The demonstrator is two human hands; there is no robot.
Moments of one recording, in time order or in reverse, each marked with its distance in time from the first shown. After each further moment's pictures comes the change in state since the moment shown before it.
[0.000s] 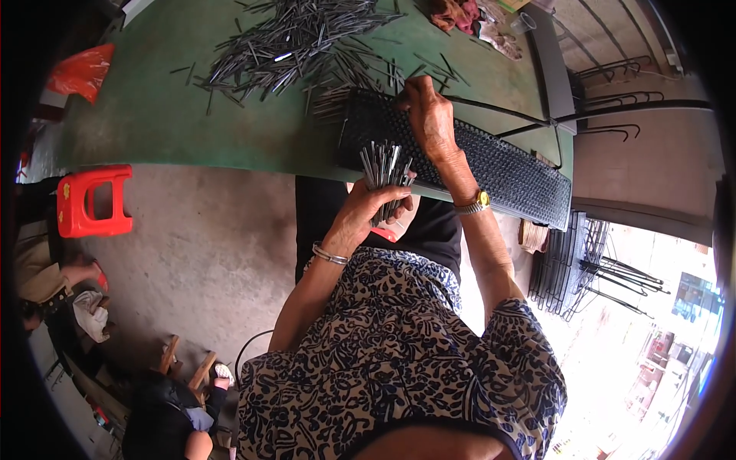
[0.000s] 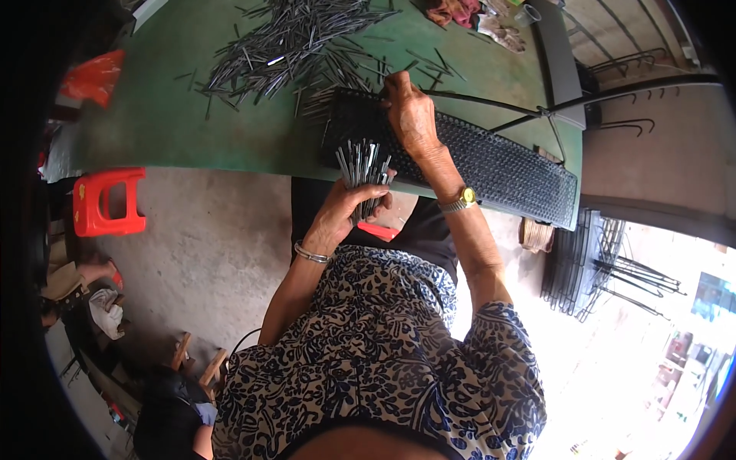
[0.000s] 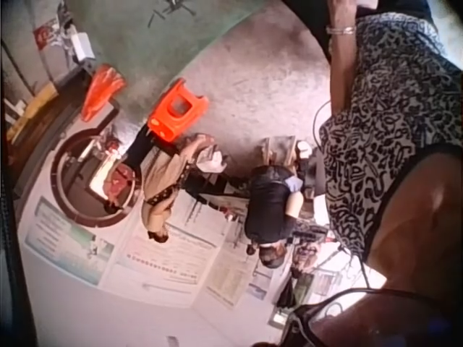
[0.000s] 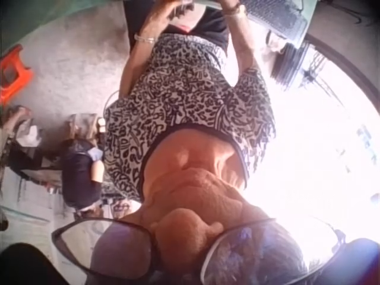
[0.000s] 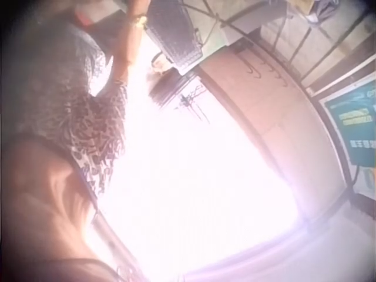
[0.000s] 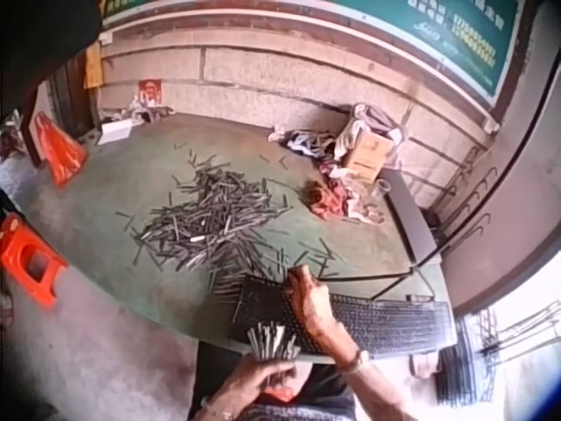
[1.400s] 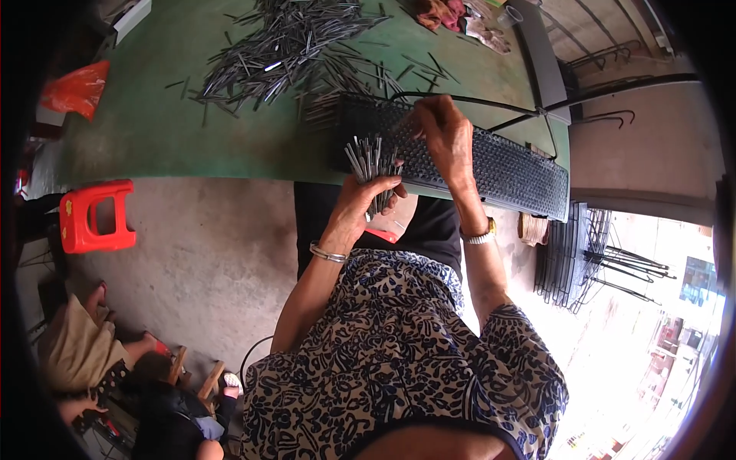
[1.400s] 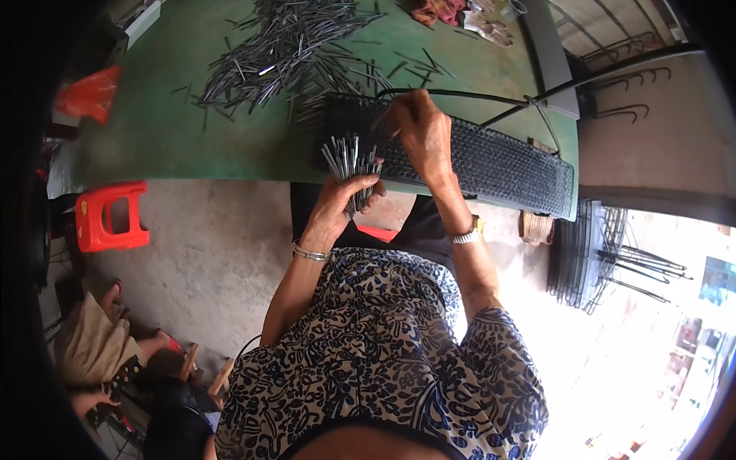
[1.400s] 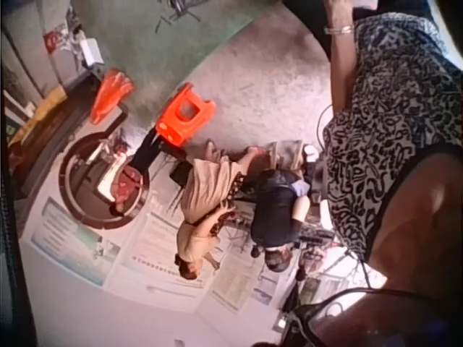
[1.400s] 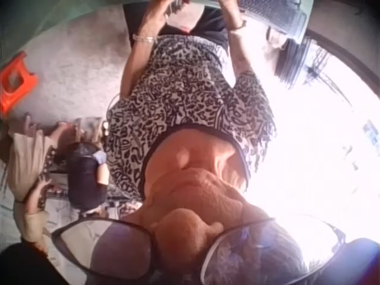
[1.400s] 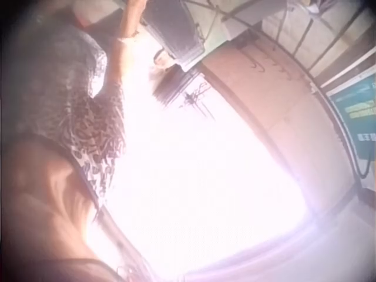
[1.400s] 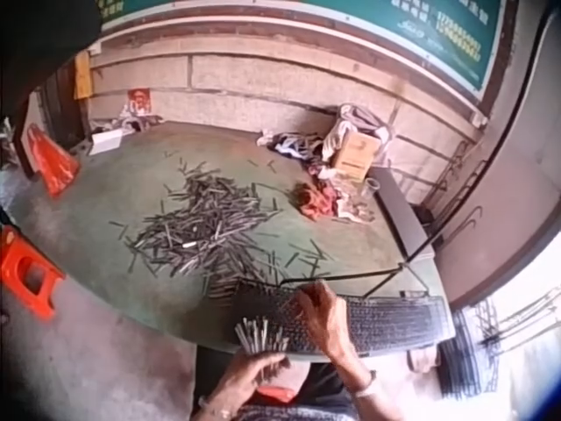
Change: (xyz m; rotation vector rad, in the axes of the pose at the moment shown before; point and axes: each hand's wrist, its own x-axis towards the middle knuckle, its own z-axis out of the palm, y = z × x) left_hand 0.006 0.004 0.001 0.008 0.035 0.098; right_hand -0.032 -0.042 -0.055 0.508 -0.114 0.412
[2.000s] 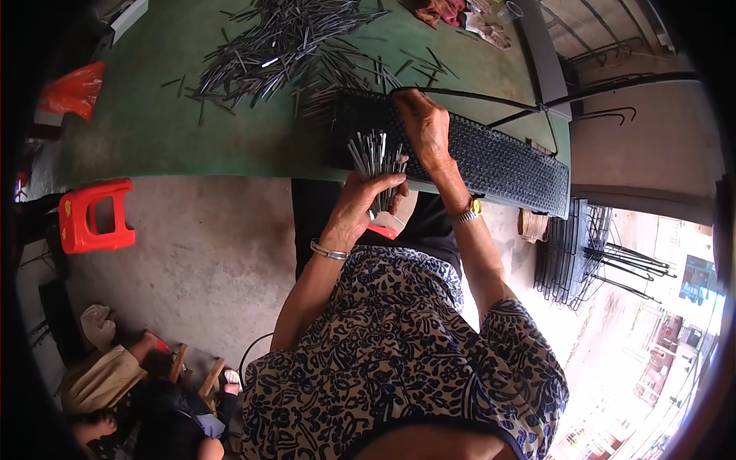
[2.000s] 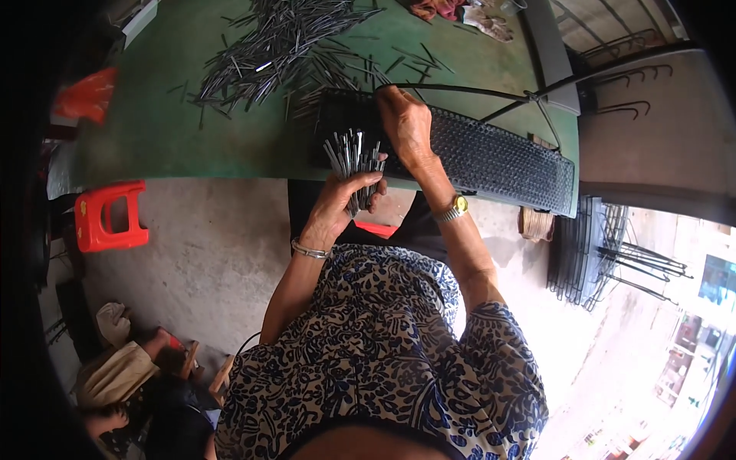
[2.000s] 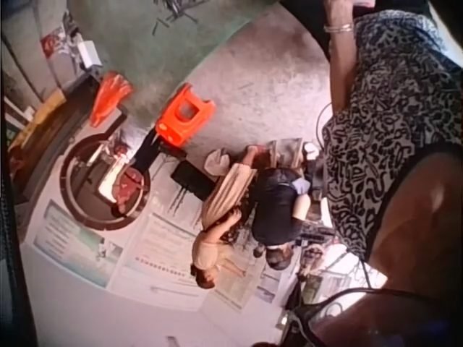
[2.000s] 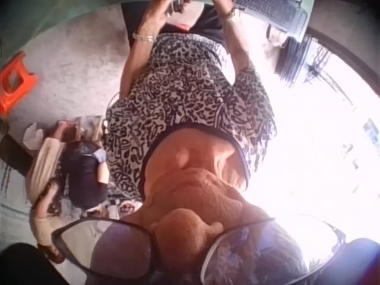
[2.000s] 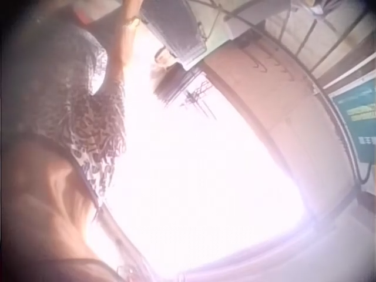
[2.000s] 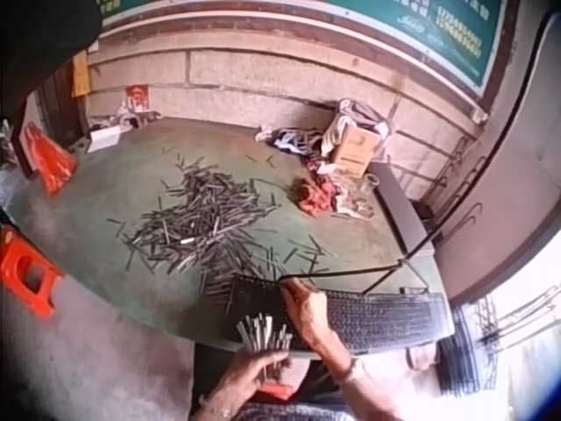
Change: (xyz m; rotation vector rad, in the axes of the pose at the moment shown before) left_hand 0.001 0.000 0.008 -0.076 -0.026 -0.035; right_hand 0.028 0.044 0.019 -0.504 0.210 -0.403
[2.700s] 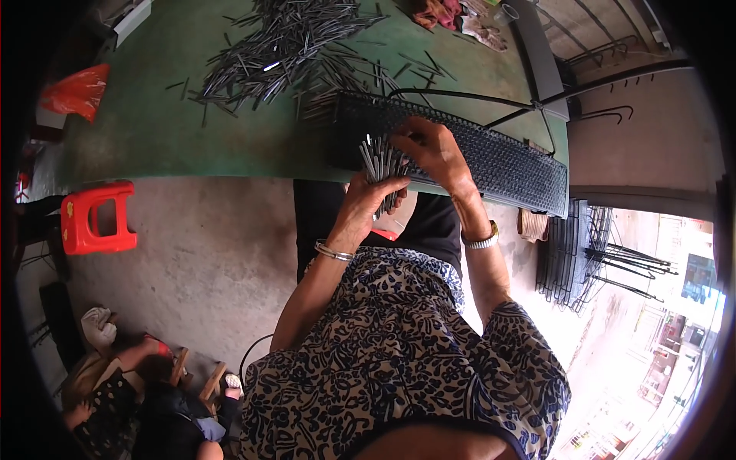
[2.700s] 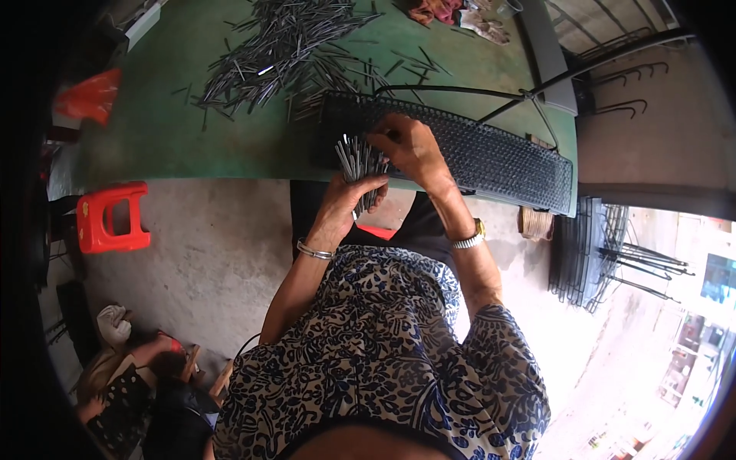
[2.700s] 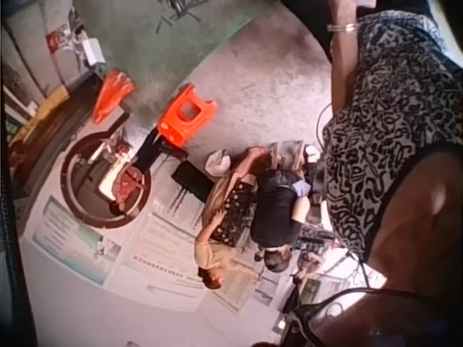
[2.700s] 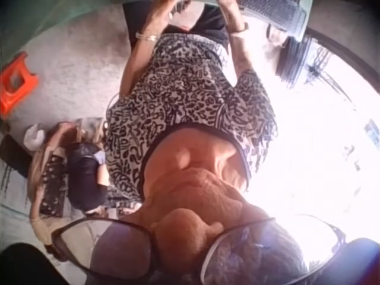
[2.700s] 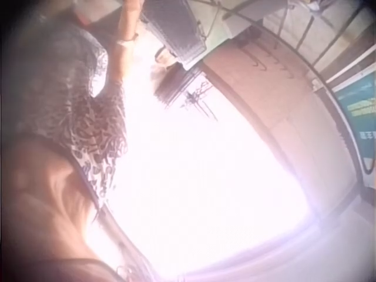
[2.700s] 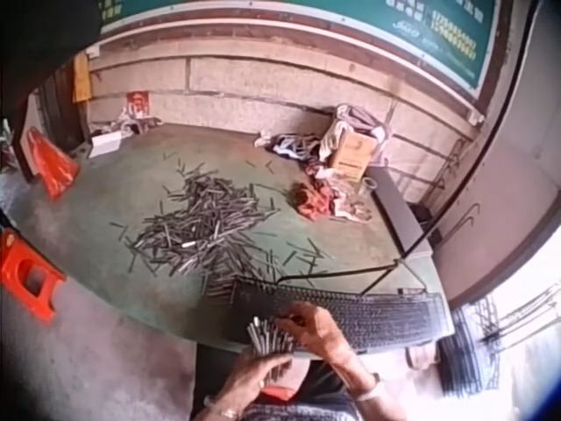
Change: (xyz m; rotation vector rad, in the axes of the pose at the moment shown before) left_hand -0.001 -0.009 0.007 0.143 0.091 0.067; right_hand -0.017 -0.048 -0.057 0.348 -0.494 0.359
